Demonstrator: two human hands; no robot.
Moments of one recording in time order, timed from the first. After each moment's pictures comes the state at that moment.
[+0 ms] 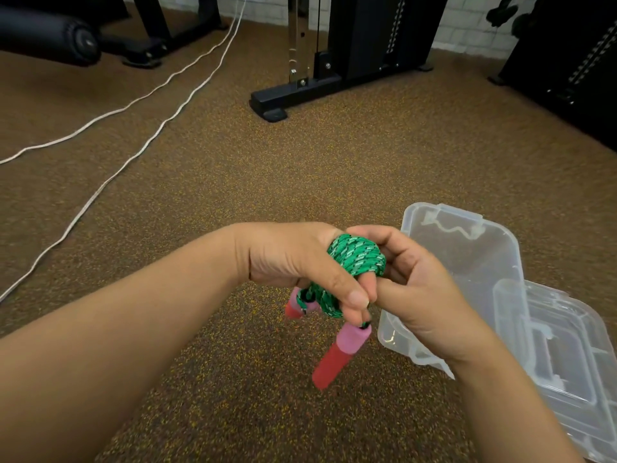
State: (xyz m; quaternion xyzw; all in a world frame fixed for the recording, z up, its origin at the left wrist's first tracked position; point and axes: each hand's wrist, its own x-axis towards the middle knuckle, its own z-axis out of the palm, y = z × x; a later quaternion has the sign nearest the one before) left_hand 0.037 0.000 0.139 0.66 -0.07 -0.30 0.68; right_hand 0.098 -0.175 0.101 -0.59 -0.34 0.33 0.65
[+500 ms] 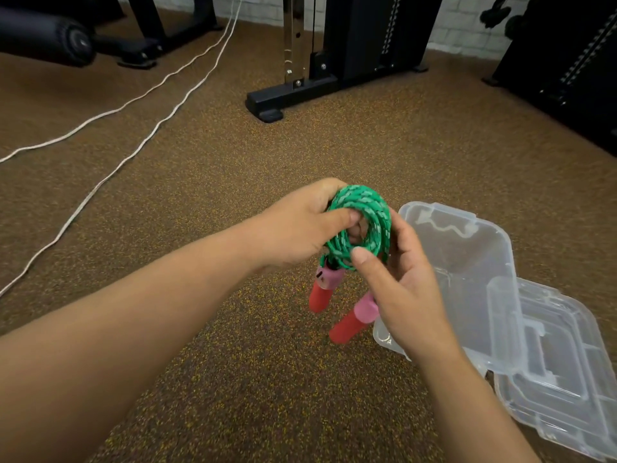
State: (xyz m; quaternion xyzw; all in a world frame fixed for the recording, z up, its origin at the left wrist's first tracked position) left_hand 0.044 -0.016 0.152 0.80 0.11 0.01 0.59; right_hand 0.088 -0.166 0.088 -0.63 -0.29 0.18 0.69
